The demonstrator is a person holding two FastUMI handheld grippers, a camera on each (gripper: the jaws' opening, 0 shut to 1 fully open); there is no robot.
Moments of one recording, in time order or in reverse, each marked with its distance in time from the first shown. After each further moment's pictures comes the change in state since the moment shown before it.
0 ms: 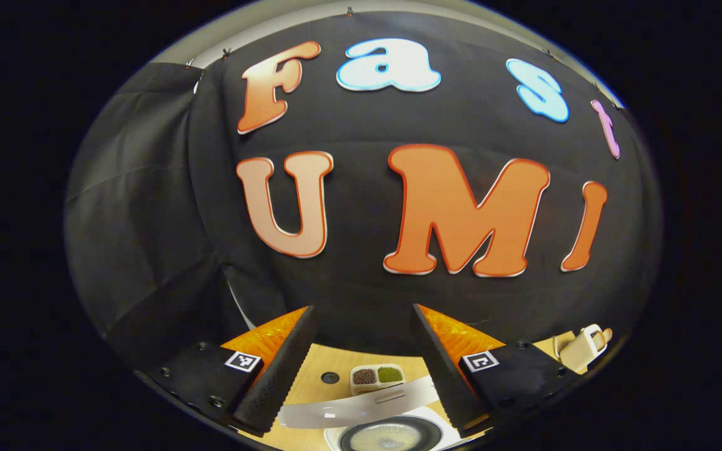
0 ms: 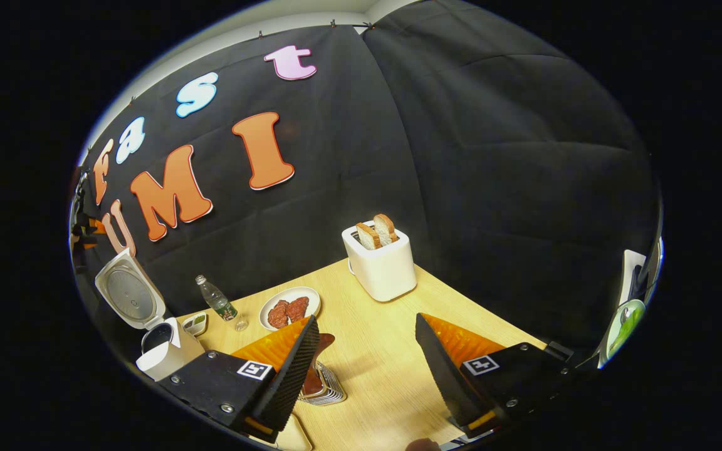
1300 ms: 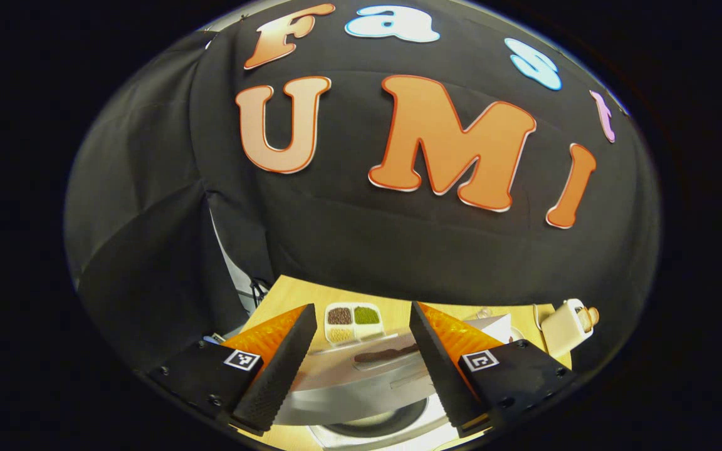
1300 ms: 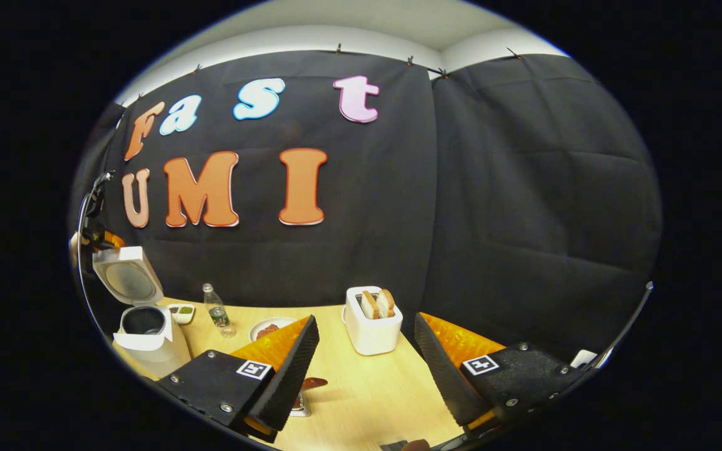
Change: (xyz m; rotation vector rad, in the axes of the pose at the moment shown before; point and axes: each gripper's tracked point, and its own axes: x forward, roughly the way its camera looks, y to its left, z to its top) left arm -0.062 -0.038 -0.137 -0.084 0.185 -0.096; right arm -0.076 0.060 0.156 -0.315 -0.243 0.075
